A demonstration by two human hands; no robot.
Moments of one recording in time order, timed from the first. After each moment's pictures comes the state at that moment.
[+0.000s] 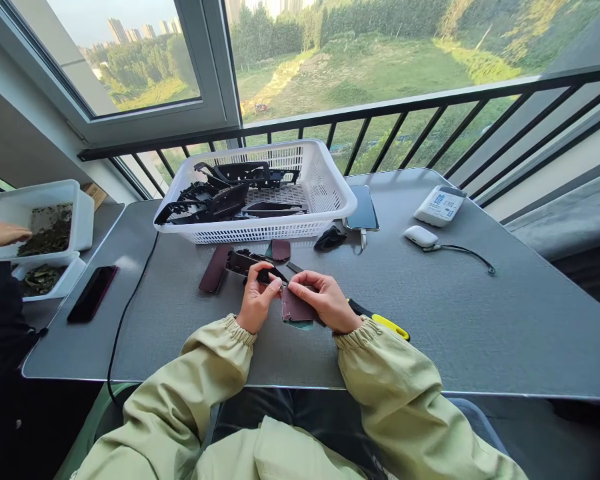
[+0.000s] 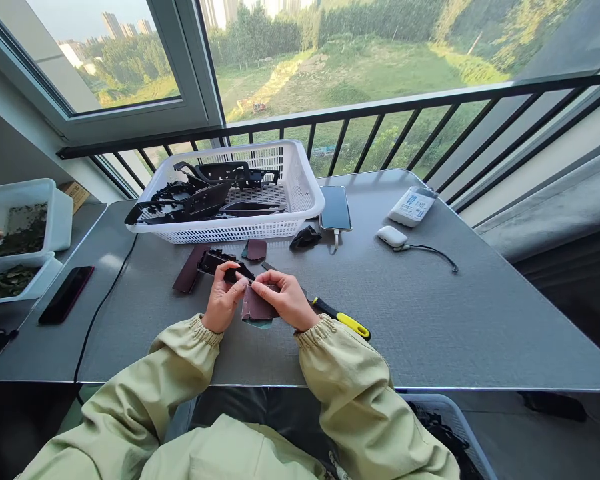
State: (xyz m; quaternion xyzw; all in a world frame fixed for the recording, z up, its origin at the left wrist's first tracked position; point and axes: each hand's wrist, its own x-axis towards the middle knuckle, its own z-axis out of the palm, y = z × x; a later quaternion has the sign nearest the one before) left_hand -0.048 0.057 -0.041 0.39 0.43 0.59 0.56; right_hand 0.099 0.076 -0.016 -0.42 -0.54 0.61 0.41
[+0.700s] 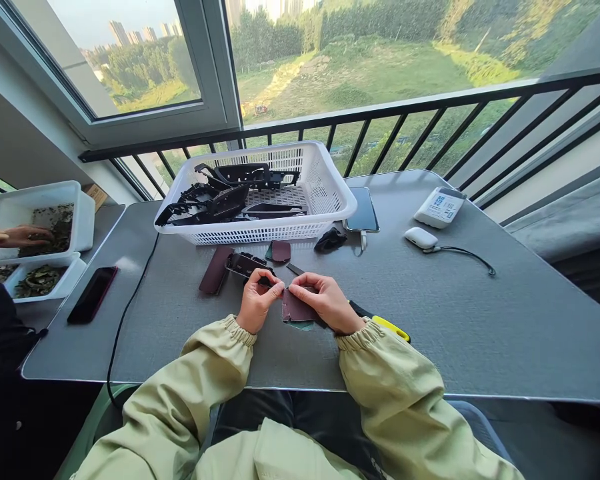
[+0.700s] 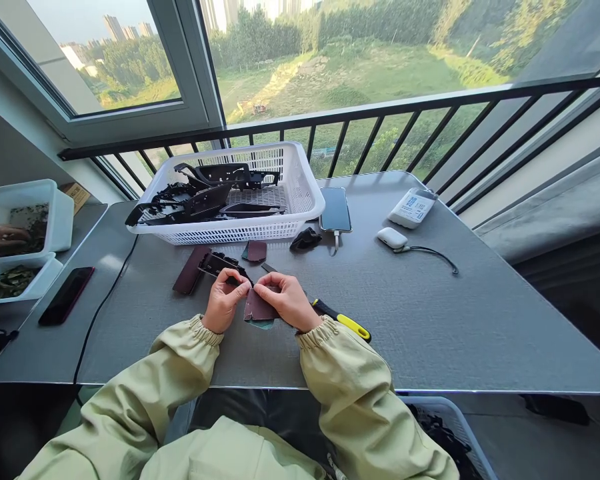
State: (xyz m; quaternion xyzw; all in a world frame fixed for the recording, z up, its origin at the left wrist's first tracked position) left_hand -0.046 0.058 -0.039 0.40 0.45 0.59 0.54; right_hand 0.102 0.078 -0.015 -0.45 -0.55 0.59 0.38
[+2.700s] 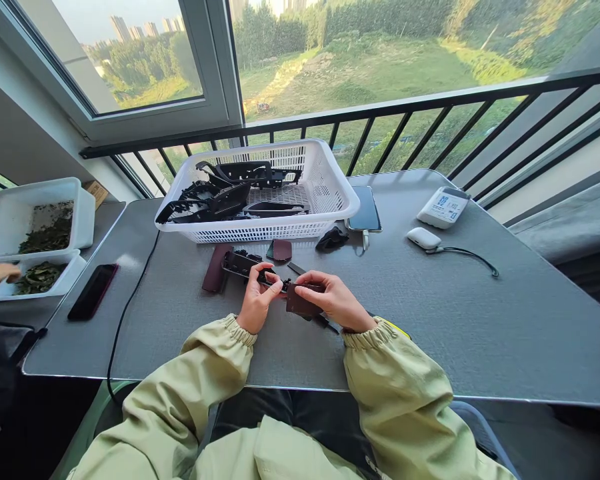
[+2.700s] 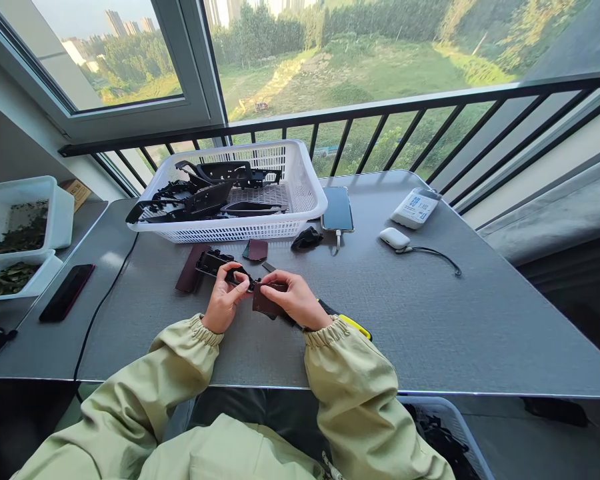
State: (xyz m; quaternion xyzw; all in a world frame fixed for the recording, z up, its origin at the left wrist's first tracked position) left_hand -0.046 0.056 -0.035 0.35 0.44 0.58 0.59; right_hand 0.114 0.082 -0.012 -0.46 -0.55 0.62 0.33
